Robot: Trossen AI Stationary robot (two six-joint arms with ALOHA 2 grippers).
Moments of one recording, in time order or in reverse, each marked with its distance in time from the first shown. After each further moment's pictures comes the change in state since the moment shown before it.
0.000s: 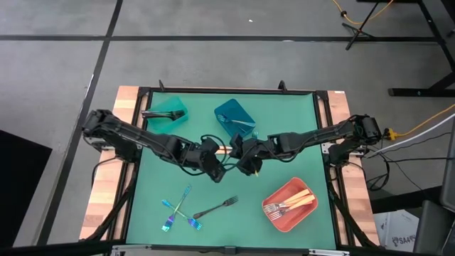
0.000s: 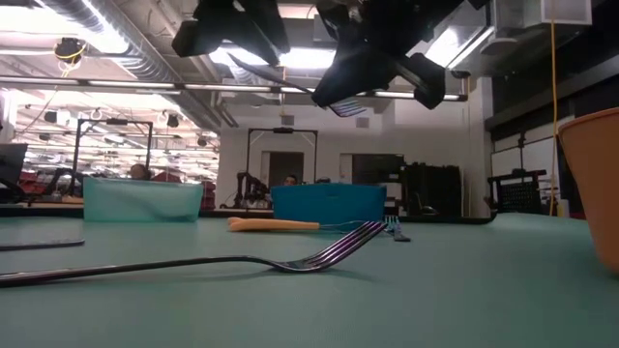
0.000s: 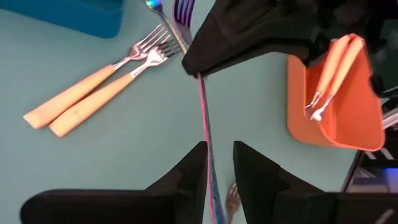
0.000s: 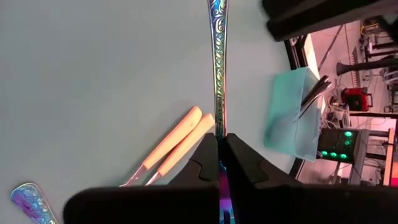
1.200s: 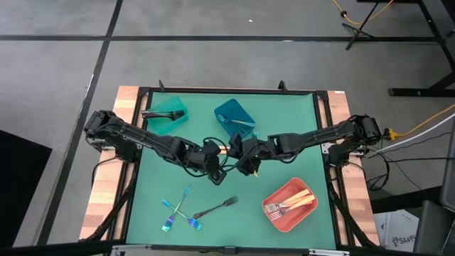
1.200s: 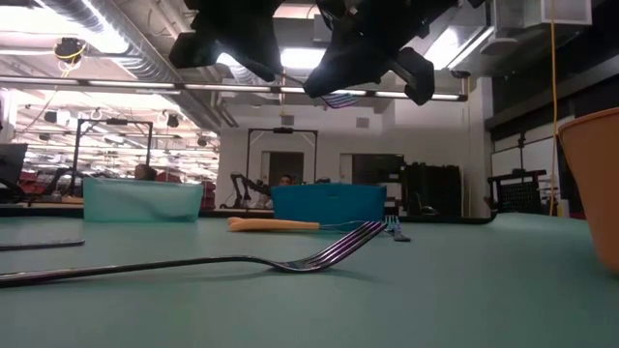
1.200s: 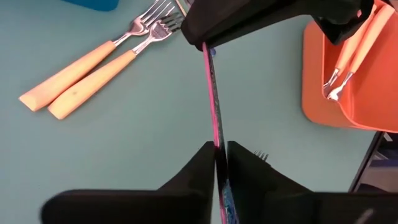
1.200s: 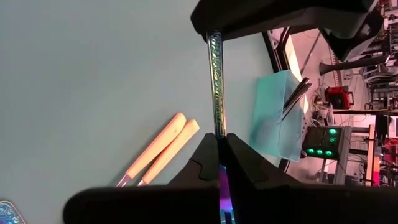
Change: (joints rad) left arm 0.001 0.038 0.000 -0.028 0.065 0.008; right arm 0.000 0.002 -0.001 0.071 0.027 0.002
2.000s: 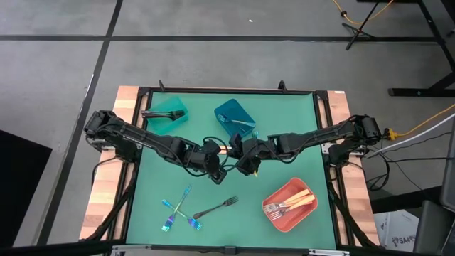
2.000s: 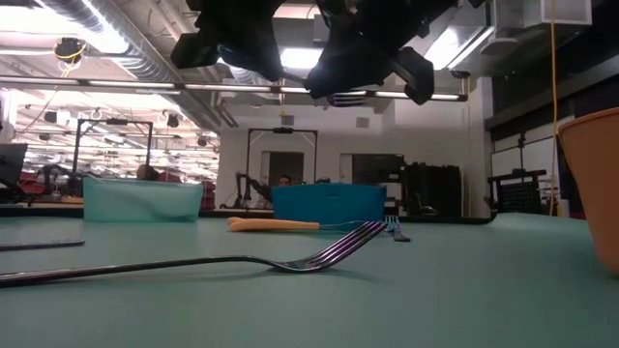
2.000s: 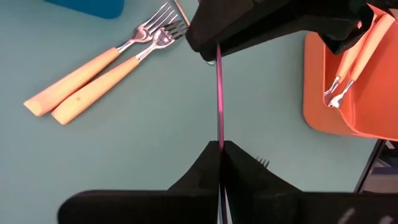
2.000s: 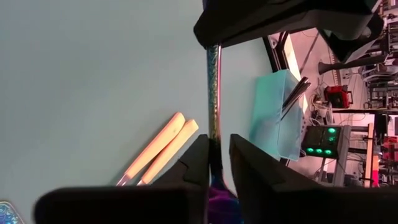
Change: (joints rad) left arm 0.000 0.000 0.000 0.008 -0.023 0.000; right arm 0.000 0.000 0.000 0.004 0.004 0.002
